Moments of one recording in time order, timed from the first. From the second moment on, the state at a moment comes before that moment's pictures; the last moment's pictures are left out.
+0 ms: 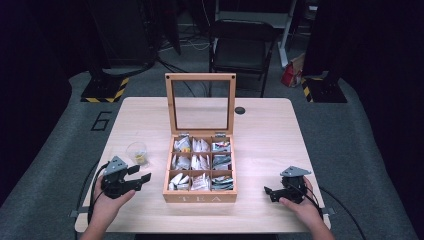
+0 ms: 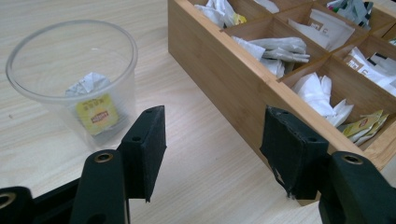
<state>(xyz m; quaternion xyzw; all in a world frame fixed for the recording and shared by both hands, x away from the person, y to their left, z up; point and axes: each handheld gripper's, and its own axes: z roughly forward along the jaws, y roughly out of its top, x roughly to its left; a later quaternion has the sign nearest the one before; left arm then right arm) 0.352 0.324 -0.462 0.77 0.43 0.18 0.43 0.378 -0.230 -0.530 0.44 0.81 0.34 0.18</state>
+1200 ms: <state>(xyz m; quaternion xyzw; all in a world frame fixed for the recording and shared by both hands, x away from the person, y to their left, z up) 0.358 0.325 -0.502 0.79 0.45 0.16 0.39 0.378 -0.230 -0.530 0.44 0.81 0.34 0.18</state>
